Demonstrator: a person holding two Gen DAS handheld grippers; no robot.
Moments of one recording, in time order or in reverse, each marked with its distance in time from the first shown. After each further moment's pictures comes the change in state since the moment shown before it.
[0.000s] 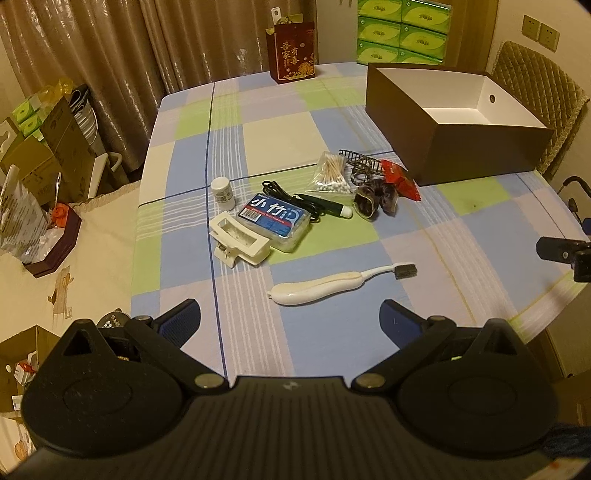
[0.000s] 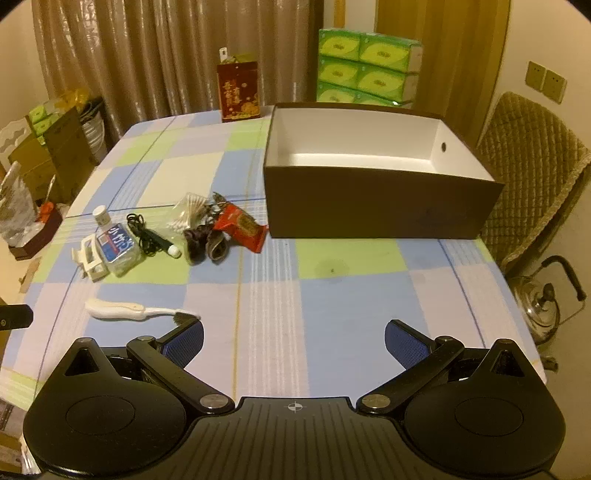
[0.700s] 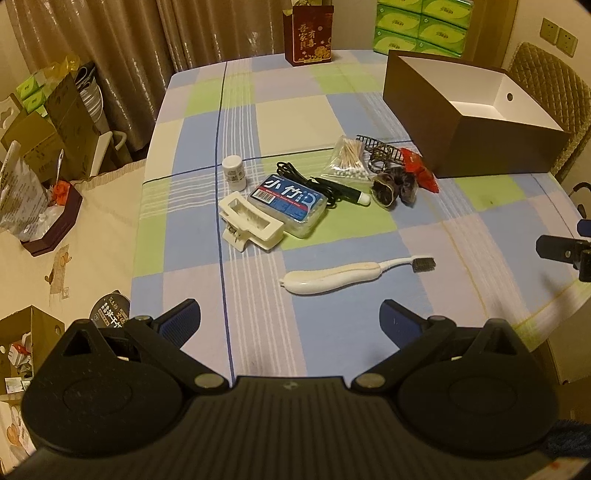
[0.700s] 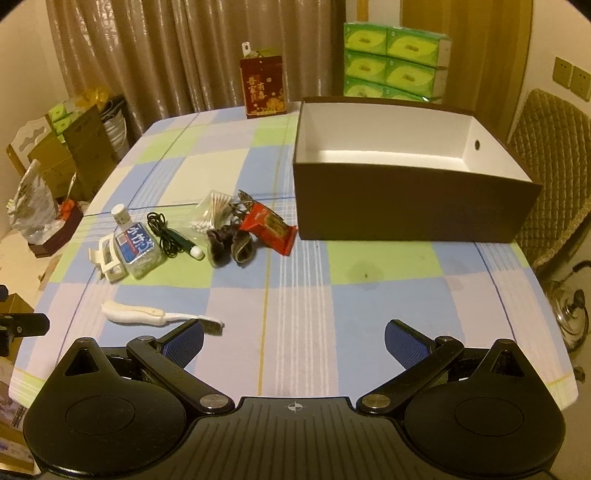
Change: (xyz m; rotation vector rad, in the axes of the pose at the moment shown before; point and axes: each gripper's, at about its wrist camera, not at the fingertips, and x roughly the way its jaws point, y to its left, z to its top) left arm 0.021 0.014 0.000 -0.048 0.048 0.000; right arm 0.025 0.005 0.007 -0.023 -0.008 0.093
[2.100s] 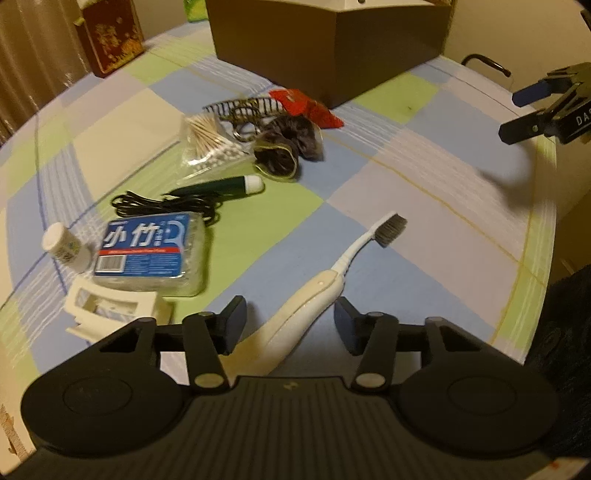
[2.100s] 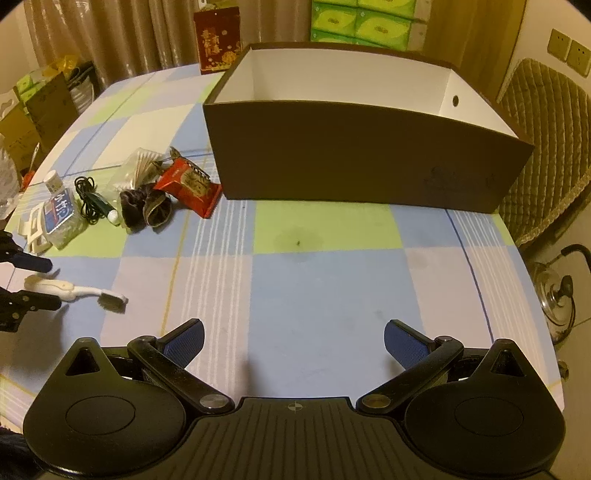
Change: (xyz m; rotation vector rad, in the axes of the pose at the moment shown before) left arm 0.139 -0.034 0.023 0.532 0.041 -0.347; right arm 0.056 -0.070 -0.006 0.003 0.130 -0.079
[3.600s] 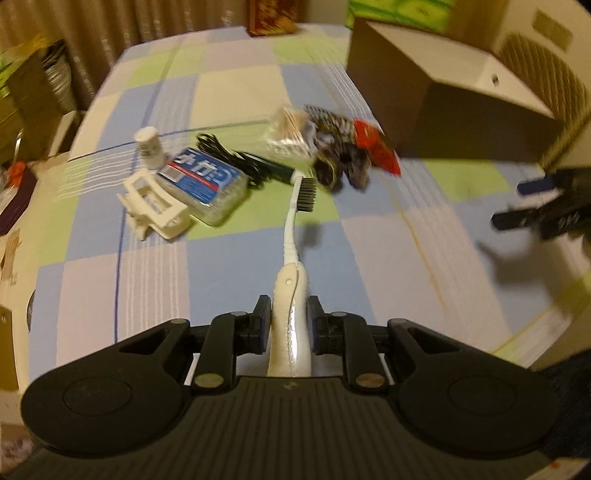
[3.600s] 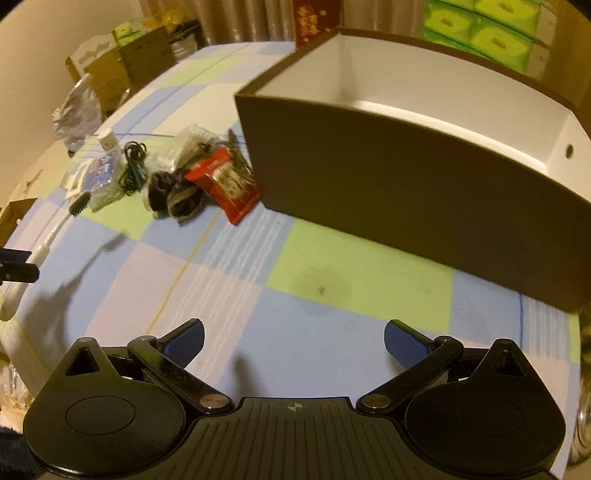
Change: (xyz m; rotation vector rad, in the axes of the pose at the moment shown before) left arm -0.058 -0.059 0.002 -0.603 -0.042 0.264; right arm 0.054 -0.028 0.049 -0.295 0.036 0.287
